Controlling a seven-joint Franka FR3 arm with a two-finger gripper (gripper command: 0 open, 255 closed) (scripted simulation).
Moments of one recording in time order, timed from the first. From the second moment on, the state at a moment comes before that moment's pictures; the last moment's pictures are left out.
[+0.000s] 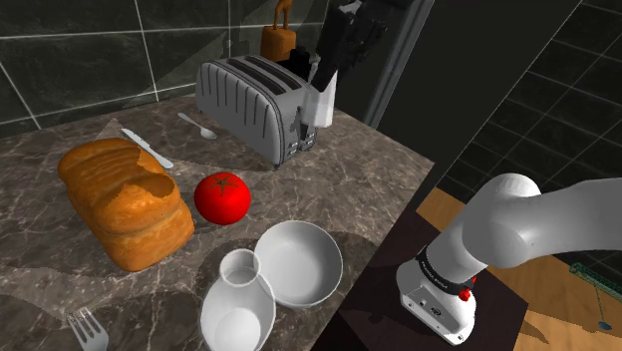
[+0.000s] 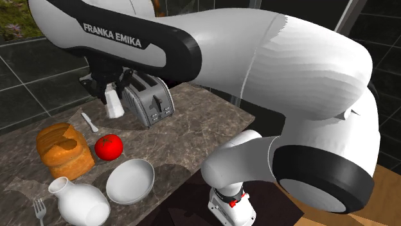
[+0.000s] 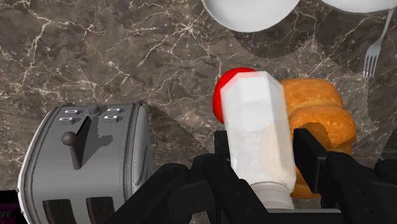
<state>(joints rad) 0.10 -0.74 0.41 -2.15 0.34 1.72 0.19</state>
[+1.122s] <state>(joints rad) 0.04 -0.50 0.72 -1.99 0.32 1.87 0.44</state>
